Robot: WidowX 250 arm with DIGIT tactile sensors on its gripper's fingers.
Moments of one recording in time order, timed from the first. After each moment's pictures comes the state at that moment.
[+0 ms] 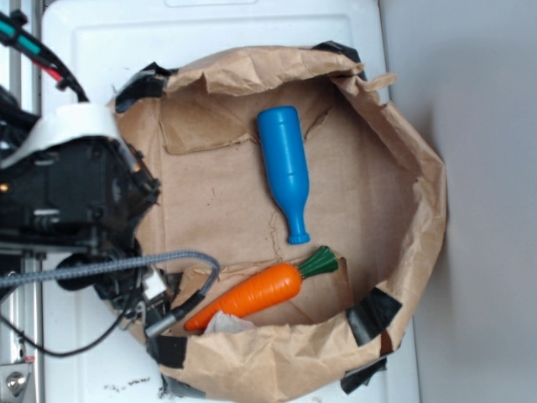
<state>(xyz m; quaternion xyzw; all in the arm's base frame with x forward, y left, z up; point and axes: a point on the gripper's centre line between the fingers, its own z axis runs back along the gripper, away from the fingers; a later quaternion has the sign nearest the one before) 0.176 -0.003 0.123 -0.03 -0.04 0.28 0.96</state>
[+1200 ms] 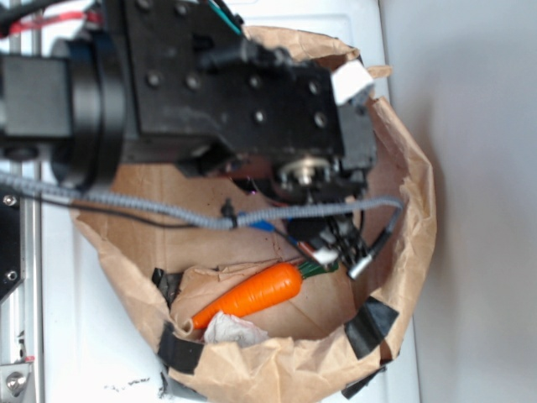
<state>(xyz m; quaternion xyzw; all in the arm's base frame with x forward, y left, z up) 0.283 0.024 0.088 -0.05 -0.04 0.40 0.92</state>
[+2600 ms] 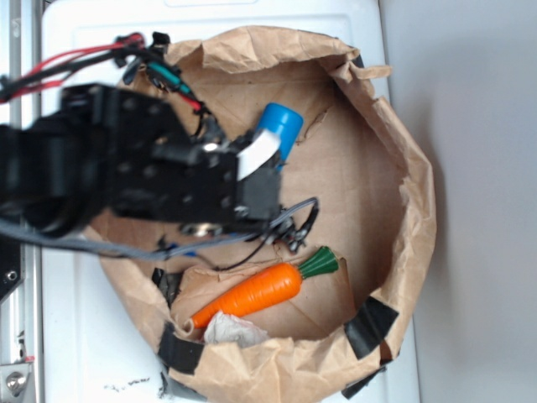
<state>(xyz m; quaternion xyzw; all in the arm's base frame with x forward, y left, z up) 0.256 0.029 0.027 0.01 -0.11 0.45 0.89</state>
